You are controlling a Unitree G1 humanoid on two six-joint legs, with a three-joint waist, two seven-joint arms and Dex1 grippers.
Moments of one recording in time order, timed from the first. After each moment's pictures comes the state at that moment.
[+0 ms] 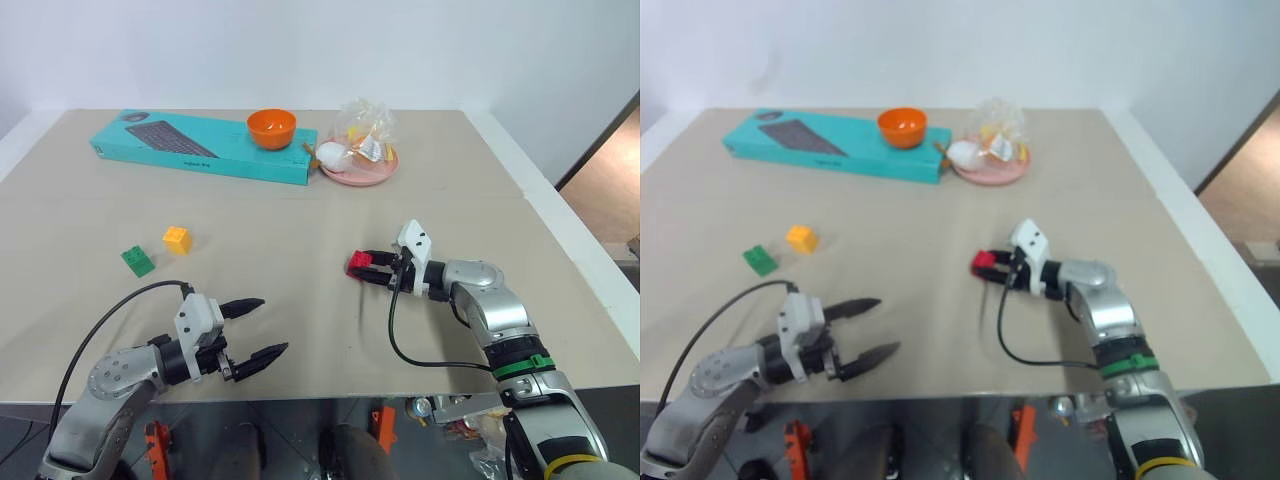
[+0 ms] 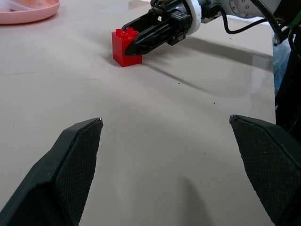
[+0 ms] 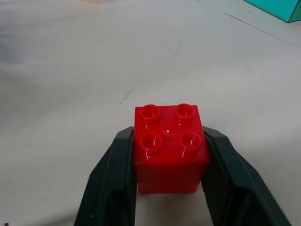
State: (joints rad) left arm 0.10 0.55 0.00 -0.43 -0.47 0.24 -0.88; right arm -0.59 -0.49 0.11 0.37 0.23 0.19 1.02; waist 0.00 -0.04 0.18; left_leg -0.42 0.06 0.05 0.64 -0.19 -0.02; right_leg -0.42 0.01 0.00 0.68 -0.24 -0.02
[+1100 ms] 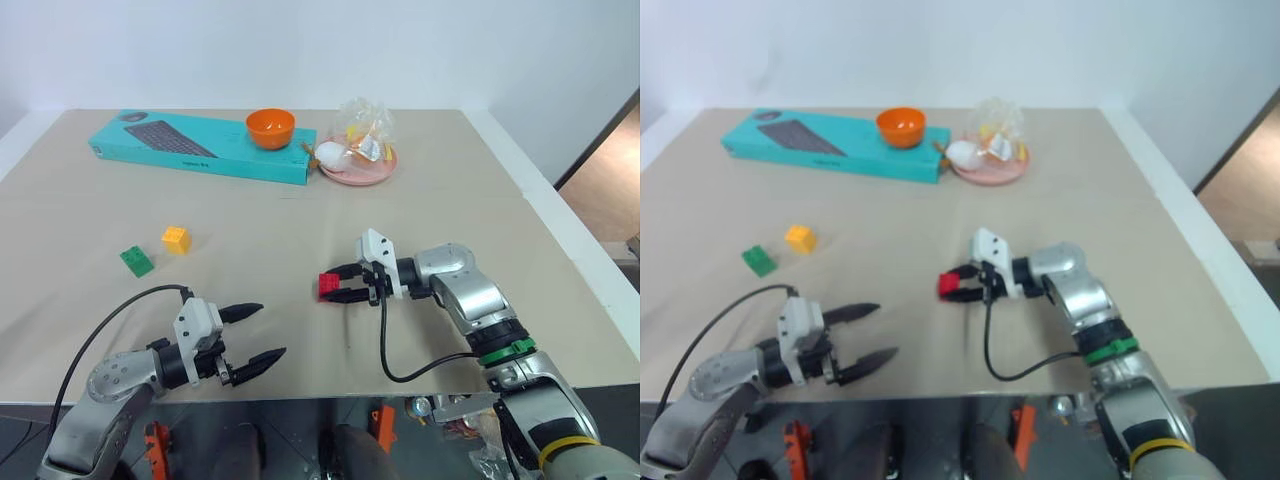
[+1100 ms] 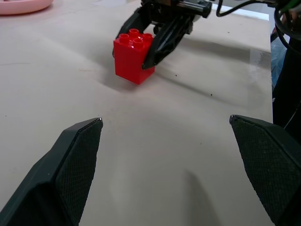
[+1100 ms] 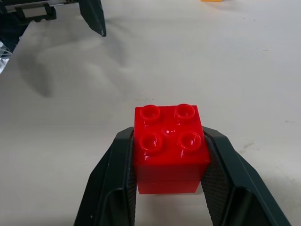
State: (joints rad) left arm 0.12 0.55 0.00 -0.42 -0.46 0.23 -0.90; right arm -0.70 -0.47 0.28 0.33 0.18 0.17 1.29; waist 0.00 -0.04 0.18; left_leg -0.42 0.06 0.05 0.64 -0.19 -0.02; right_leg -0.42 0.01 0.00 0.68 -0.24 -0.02
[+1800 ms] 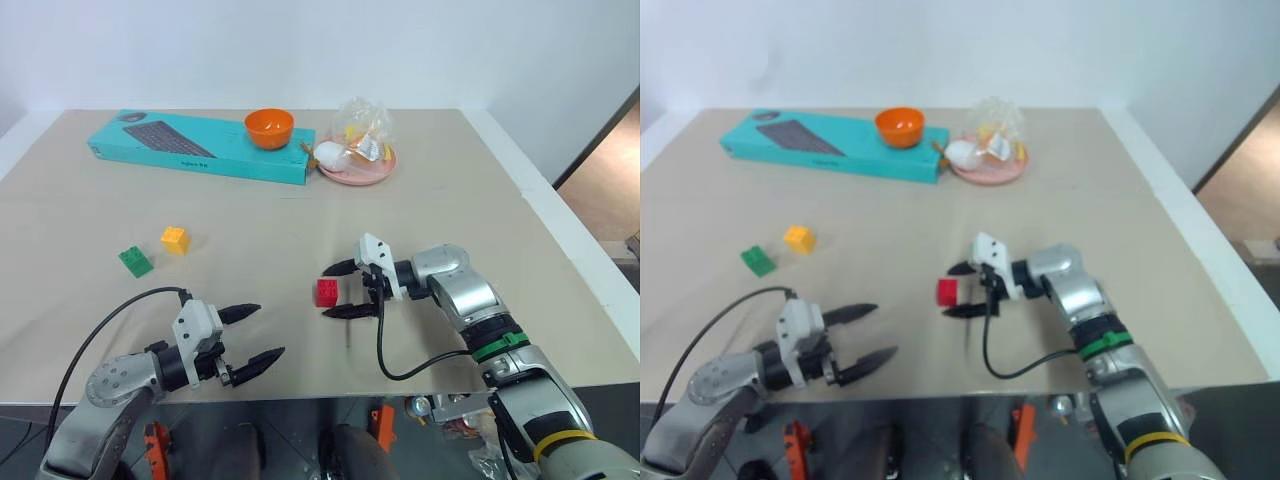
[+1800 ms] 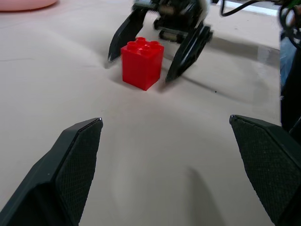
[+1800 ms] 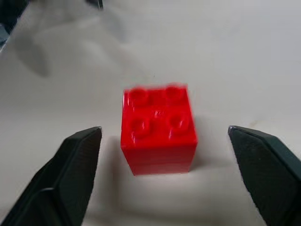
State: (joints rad) left arm 0.14 0.53 0.01 -0.43 -0.45 0.24 -0.84; right arm -0.71 -0.47 0.26 0.33 0.19 0.20 1.31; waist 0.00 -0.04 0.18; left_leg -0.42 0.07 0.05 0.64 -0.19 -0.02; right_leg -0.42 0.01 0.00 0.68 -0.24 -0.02
